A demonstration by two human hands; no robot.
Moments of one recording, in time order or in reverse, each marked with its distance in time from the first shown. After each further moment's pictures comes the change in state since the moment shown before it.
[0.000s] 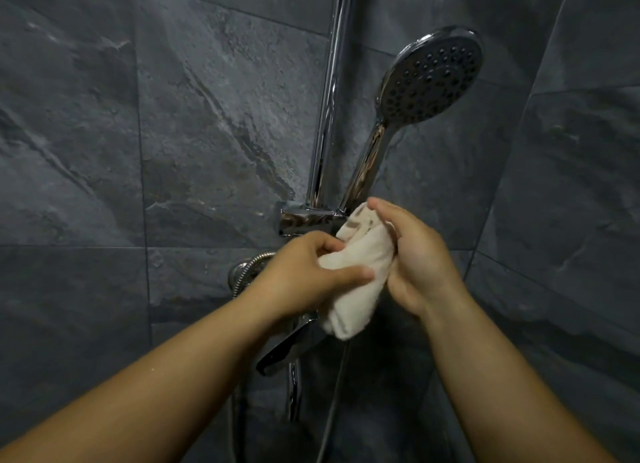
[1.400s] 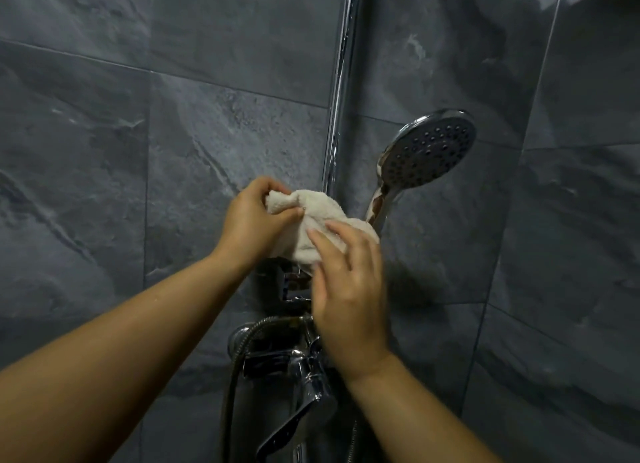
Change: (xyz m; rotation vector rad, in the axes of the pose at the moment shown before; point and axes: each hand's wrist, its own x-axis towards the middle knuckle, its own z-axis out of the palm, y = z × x) left_hand 0.093 0.026 -0.081 0.063 0.503 0.379; right_hand 0.034 0.043 0.039 -1.143 0.264 -1.352
